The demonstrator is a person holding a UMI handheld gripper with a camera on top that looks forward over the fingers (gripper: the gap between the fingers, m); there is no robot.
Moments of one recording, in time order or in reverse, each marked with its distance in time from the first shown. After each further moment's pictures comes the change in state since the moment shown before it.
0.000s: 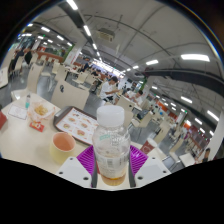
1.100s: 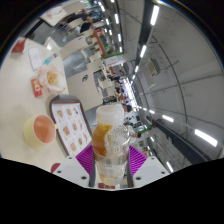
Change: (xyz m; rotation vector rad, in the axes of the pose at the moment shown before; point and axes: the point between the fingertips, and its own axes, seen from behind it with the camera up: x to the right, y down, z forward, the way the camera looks) arm -0.006 -0.091 0.059 0.223 0.023 -0.754
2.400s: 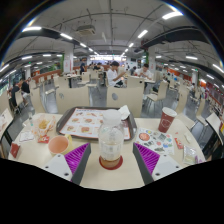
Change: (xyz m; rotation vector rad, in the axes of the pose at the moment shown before) arm -0.088 0.118 -0.039 -0.268 -0.279 1.173
